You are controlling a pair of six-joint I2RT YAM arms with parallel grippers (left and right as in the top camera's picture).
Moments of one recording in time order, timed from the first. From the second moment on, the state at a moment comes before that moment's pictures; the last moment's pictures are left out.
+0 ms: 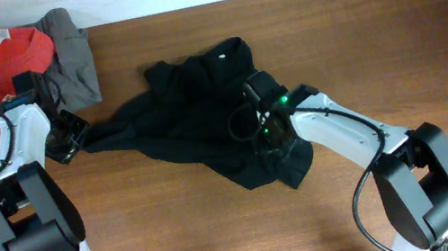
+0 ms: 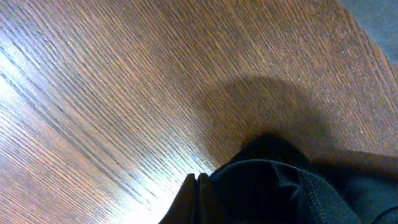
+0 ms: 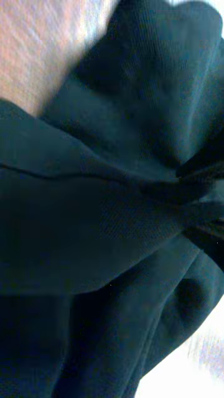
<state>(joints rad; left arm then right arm) 0.24 2.10 1.60 -0.93 -0.04 -0.66 0.48 1.83 1.23 -0.76 -0.07 0.42</state>
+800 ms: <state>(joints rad) 0.24 2.10 1.60 -0.93 -0.04 -0.66 0.53 1.83 1.29 -0.80 -0.08 0.42</state>
